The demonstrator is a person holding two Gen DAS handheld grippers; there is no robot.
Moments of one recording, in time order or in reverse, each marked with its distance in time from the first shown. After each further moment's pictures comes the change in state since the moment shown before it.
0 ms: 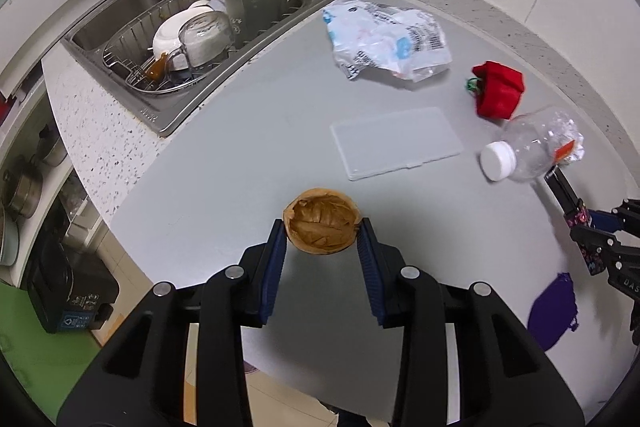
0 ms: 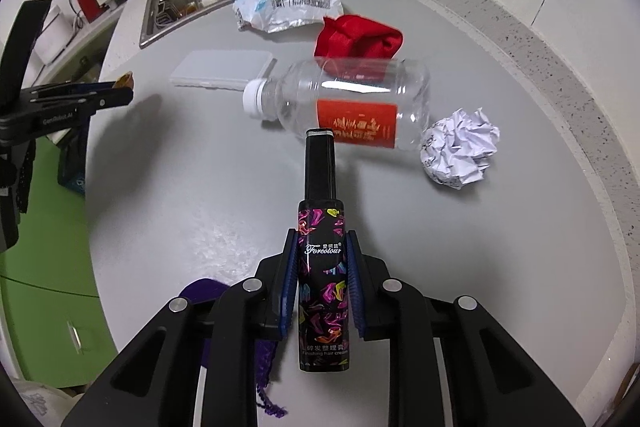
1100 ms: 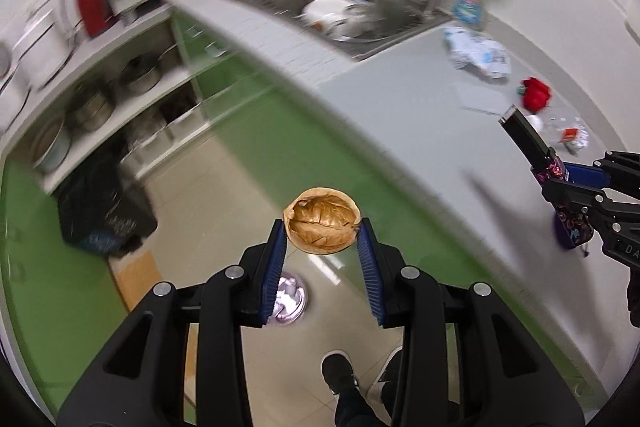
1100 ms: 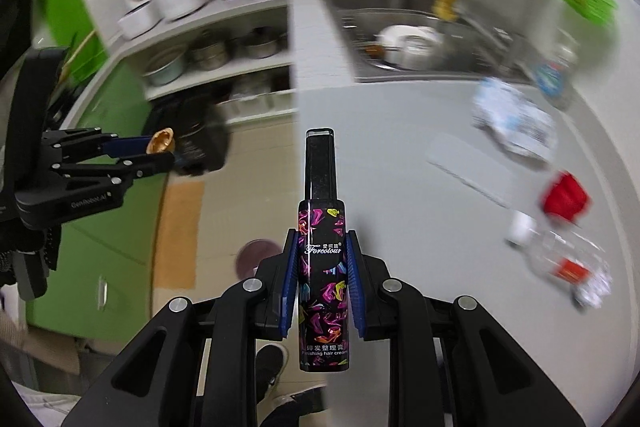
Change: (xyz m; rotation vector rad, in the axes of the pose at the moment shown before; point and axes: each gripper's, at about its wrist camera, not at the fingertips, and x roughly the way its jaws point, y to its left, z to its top) left arm -0.132 0.109 -0.162 -0.273 -0.058 0.166; right arm -0.043 0.214 0.018 -0.357 -0.121 0.242
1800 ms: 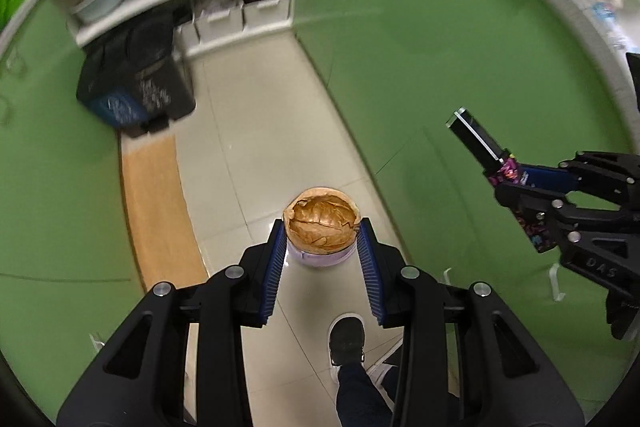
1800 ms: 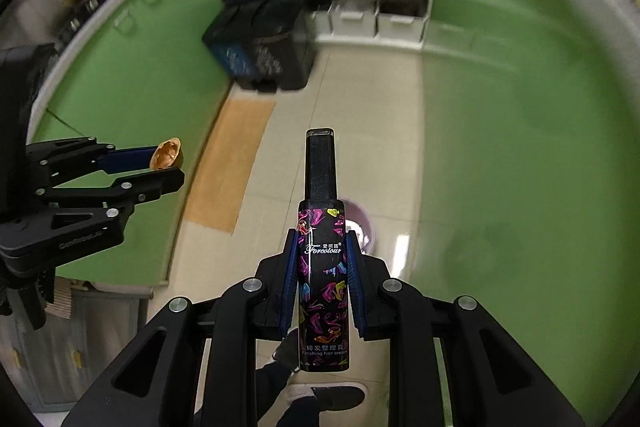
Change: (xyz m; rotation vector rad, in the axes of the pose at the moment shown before) left arm 0.147 0.160 -0.158 -0.325 0.190 0.082; right arm 0.266 0.158 -0.020 -0.238 0.248 0.213
